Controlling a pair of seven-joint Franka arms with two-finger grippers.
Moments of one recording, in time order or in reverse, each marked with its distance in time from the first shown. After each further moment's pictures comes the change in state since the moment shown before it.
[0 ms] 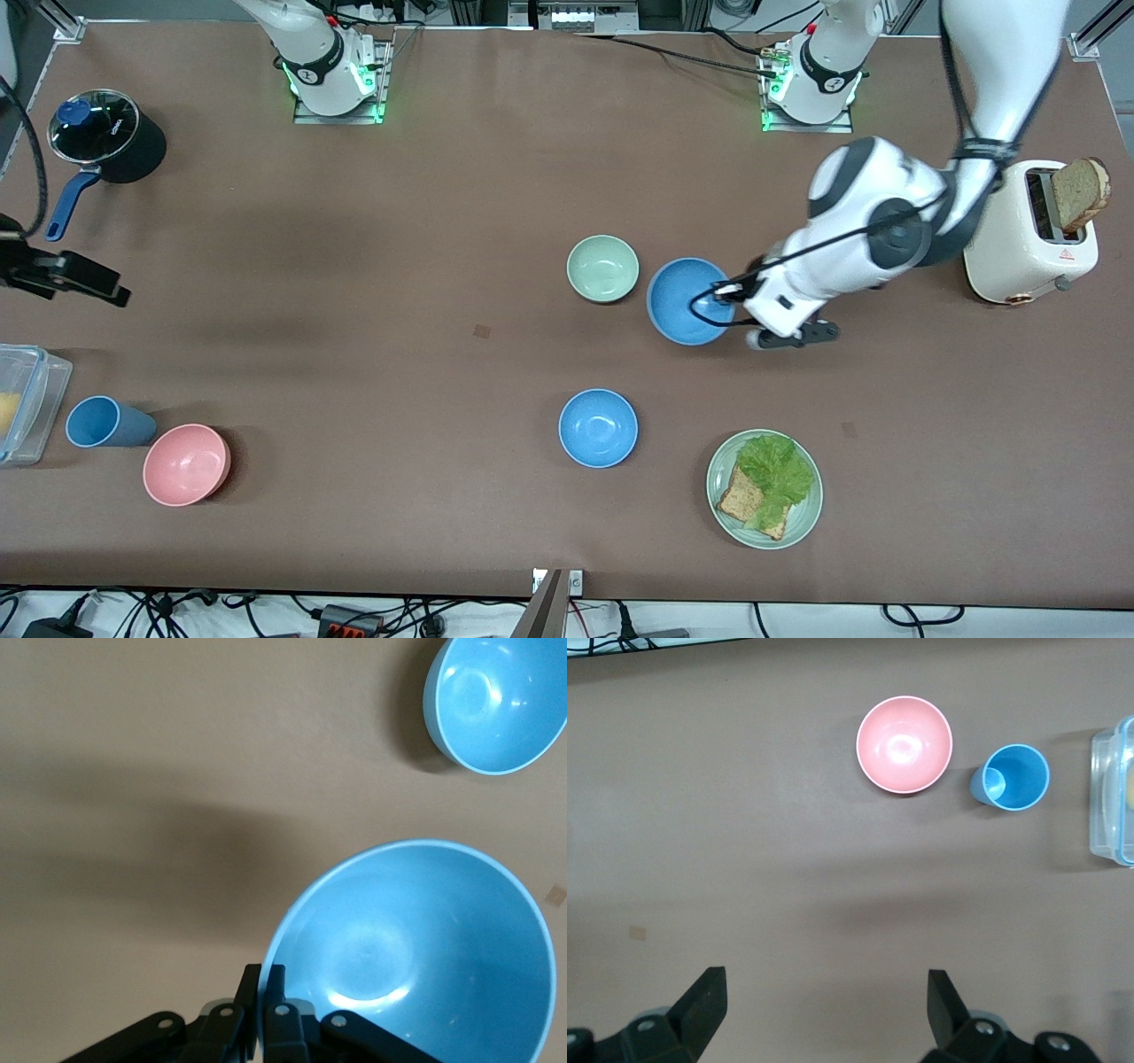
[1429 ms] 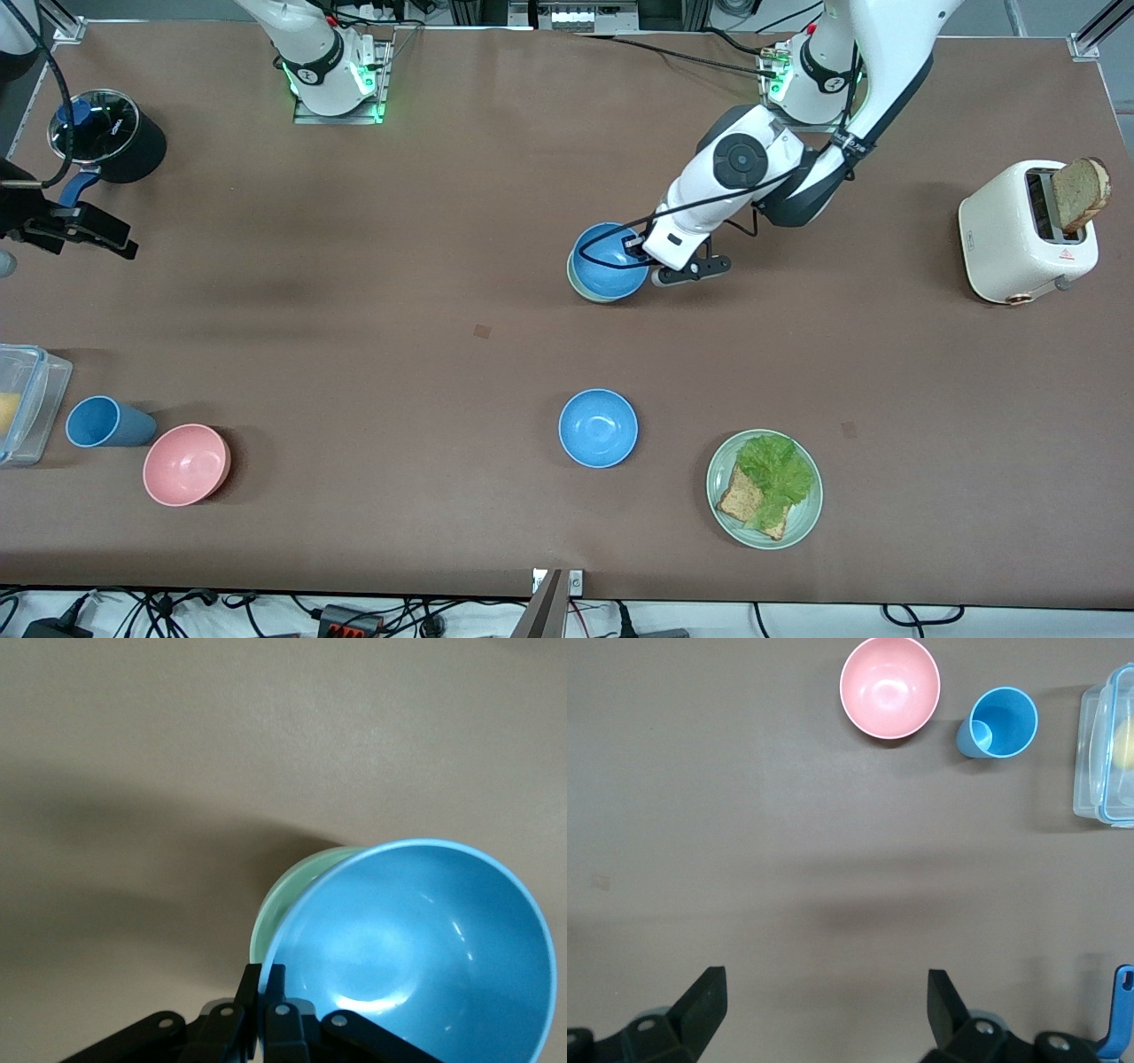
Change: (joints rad) left arm -0.156 0.020 -0.047 -0.255 0.127 0.335 -0.341; right arm -0.014 -0.187 0.013 -0.283 -0.044 0.059 -0.041
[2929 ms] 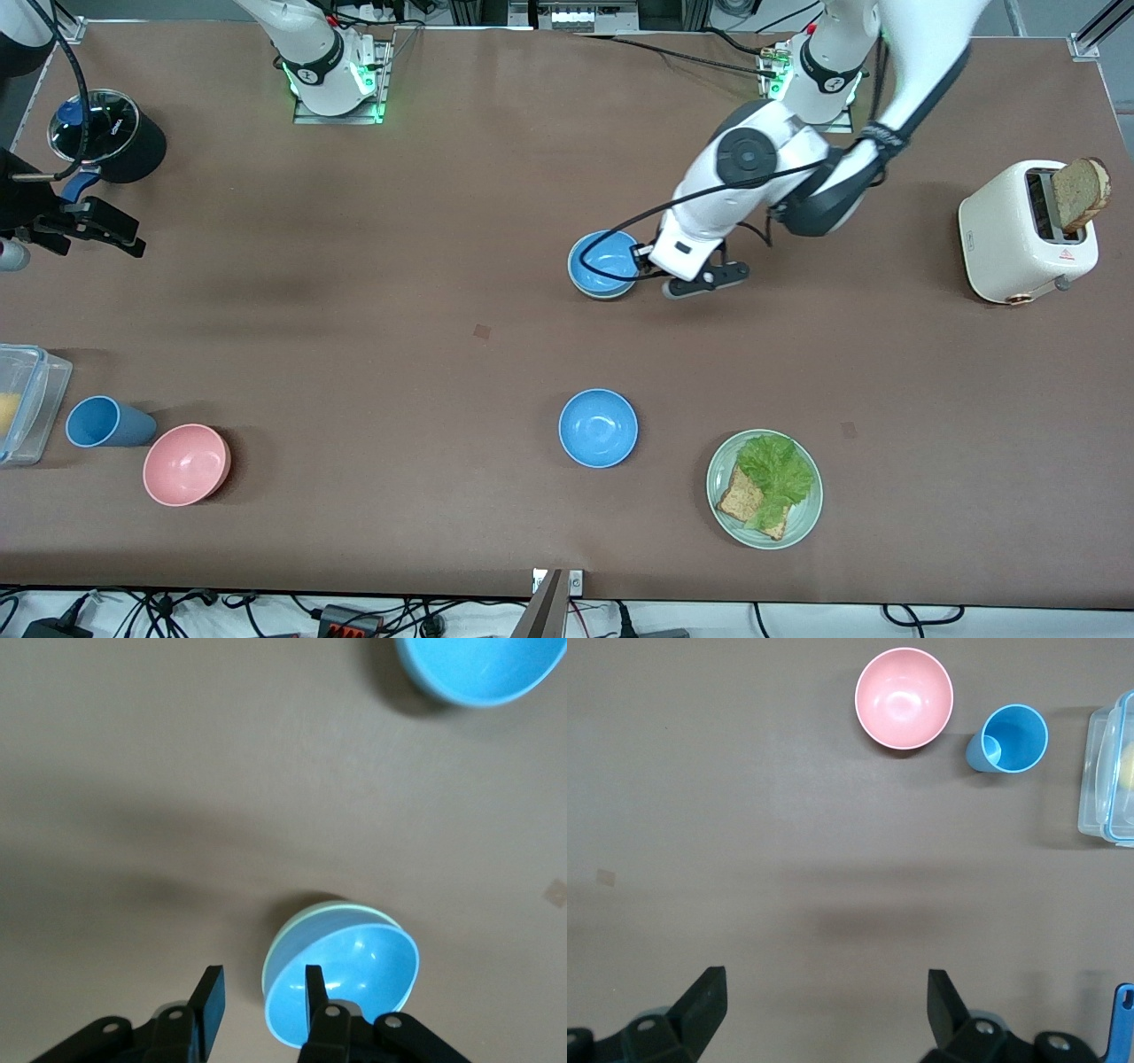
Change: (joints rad) left arm 0.196 0.018 -0.170 0.187 0.124 -0.278 -0.022; right arm 0.011 -0.008 0.006 -0.005 0.000 0.019 -0.029
